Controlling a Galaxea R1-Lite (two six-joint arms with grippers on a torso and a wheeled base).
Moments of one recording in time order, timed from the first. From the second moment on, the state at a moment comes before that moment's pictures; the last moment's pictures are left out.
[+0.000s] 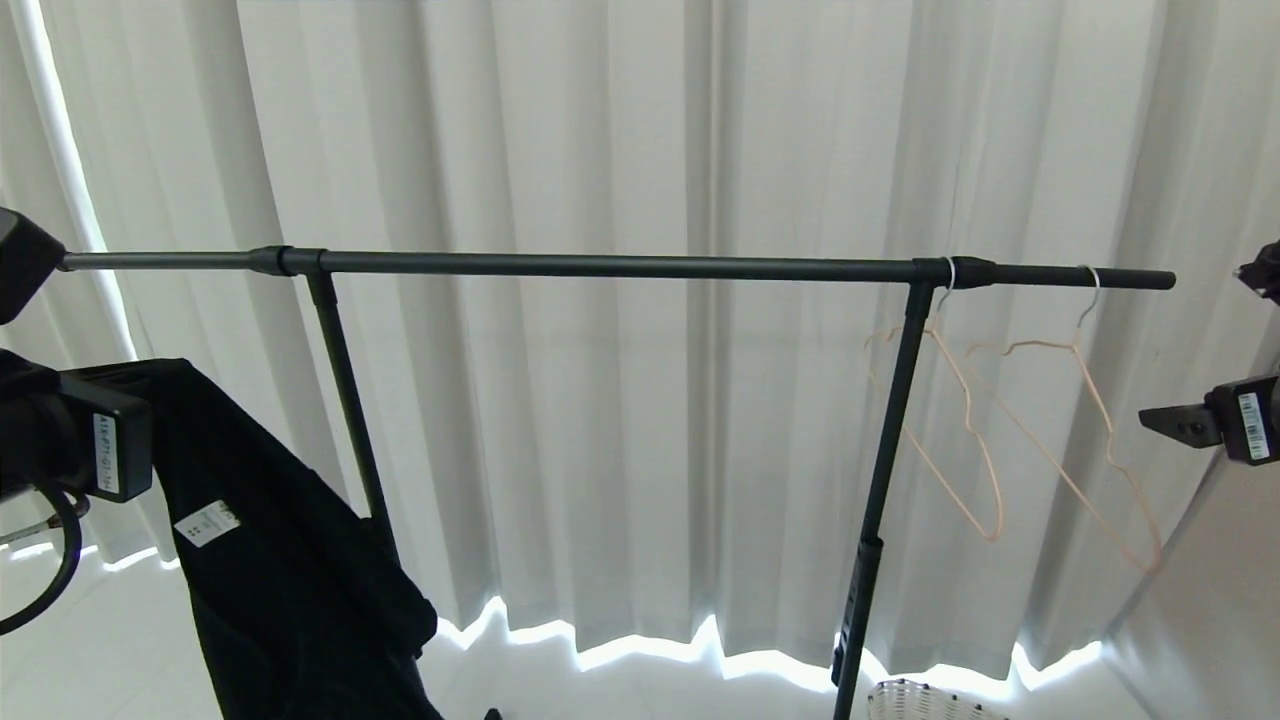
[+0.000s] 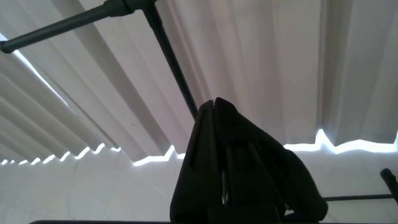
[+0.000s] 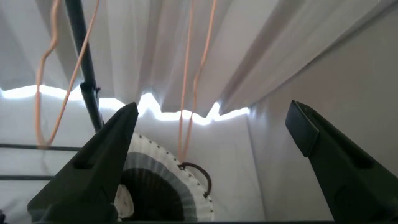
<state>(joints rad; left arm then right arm) 0.01 1.11 -0.76 -0.10 -0.01 0.37 0.04 1.33 -0.99 0.15 -0.15 -0.18</state>
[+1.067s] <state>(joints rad) 0.01 1.11 -0.76 -0.10 -0.01 0.36 -0.16 1.83 -0.96 -0.29 0.13 -0.16</state>
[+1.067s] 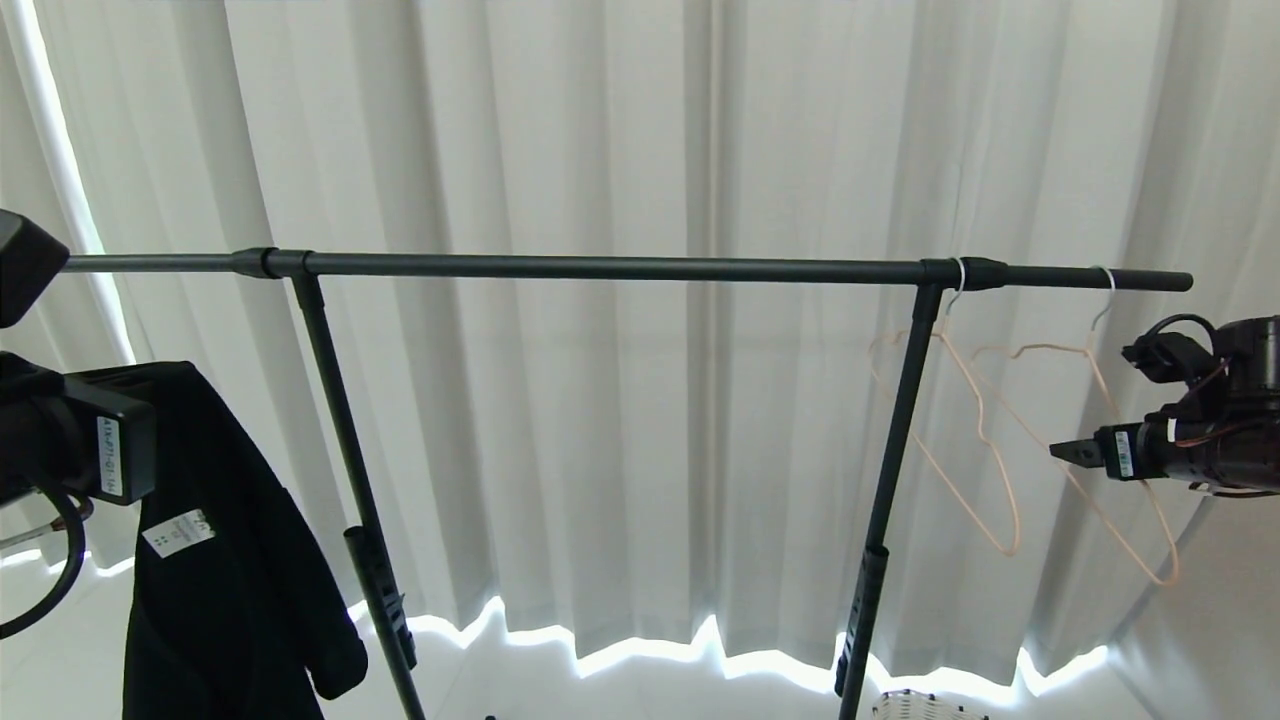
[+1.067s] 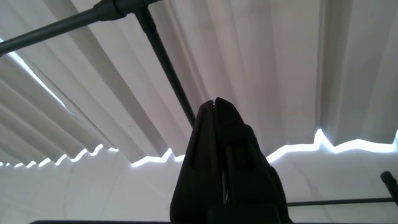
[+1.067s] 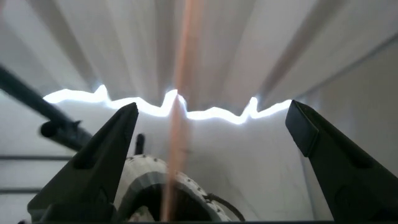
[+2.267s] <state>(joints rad) 0.01 1.10 -0.76 -0.10 -0.01 0.36 -0.15 1.74 -0.95 -0.29 0.14 -0.15</state>
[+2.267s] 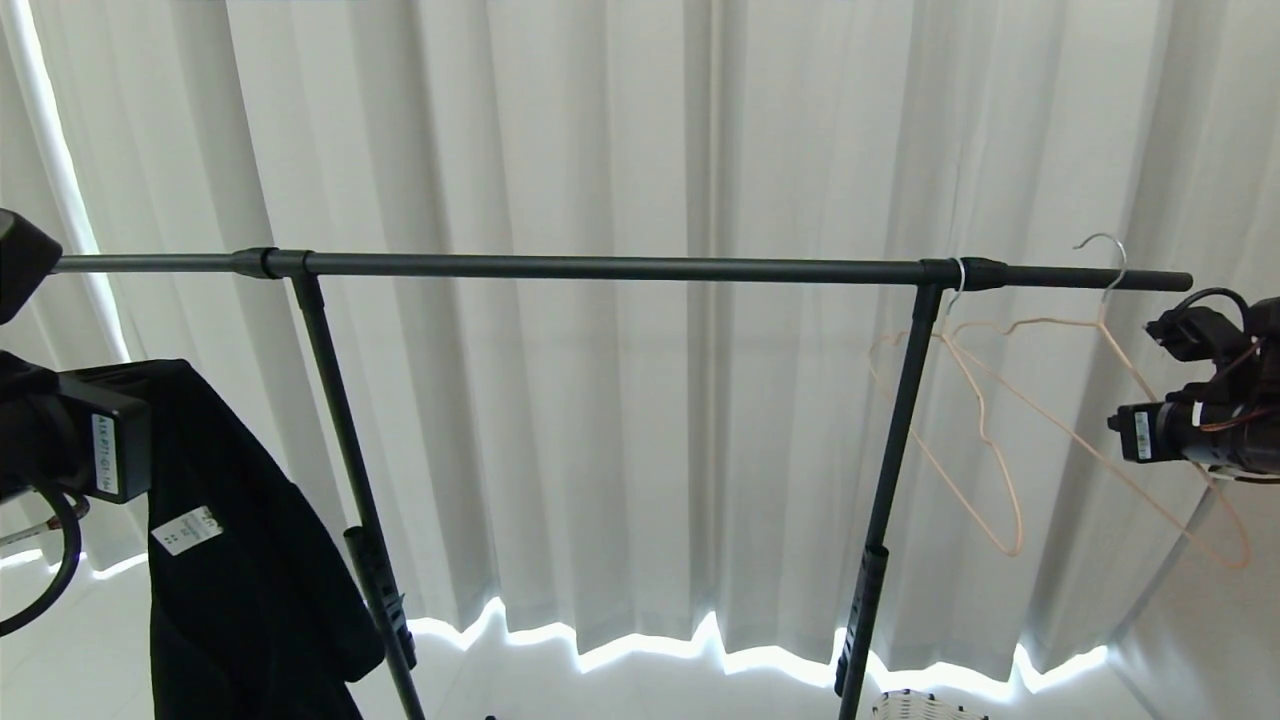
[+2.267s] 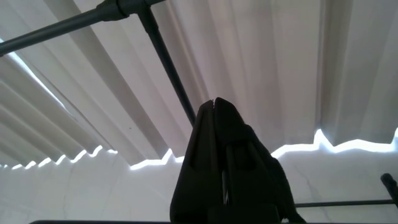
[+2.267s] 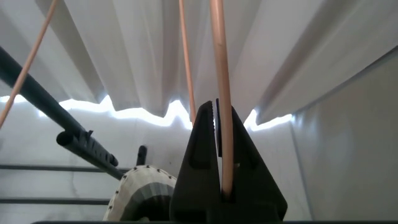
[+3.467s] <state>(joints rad) 0.03 1.17 -0.74 -0.27 0.00 0.37 -0.10 1.20 -0.69 -0.01 -0.14 -0.17</state>
